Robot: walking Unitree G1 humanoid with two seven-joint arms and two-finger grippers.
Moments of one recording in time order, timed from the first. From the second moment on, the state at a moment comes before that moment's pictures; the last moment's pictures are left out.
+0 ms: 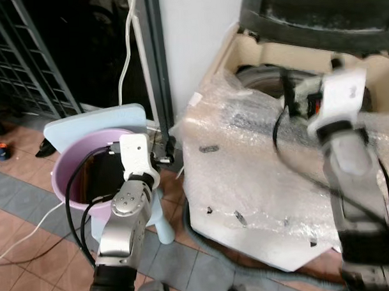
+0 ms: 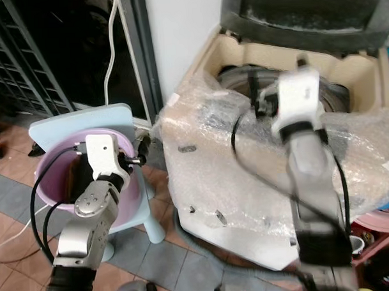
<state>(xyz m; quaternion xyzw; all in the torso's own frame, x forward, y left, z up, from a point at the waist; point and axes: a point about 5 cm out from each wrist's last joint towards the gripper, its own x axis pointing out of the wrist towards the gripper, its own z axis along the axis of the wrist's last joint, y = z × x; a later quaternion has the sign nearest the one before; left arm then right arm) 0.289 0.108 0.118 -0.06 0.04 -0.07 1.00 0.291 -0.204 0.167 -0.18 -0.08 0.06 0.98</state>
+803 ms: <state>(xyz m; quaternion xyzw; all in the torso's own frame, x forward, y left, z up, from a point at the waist) 0.289 0.108 0.116 -0.05 0.05 -0.07 1.00 0.350 -0.251 0.187 -0.11 -0.02 -0.13 0.98</state>
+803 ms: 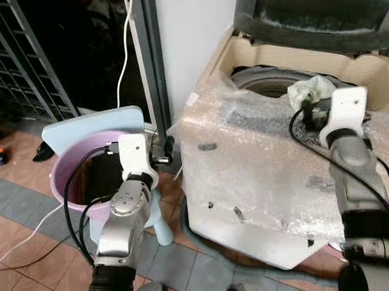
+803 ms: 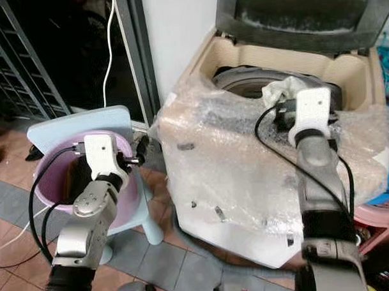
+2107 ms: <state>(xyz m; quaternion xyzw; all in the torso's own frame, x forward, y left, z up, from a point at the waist) 0.294 0.101 0.121 -0.03 0.03 -0.07 1.00 0.300 -0.164 0.177 -0.11 -0.11 0.06 0.99</state>
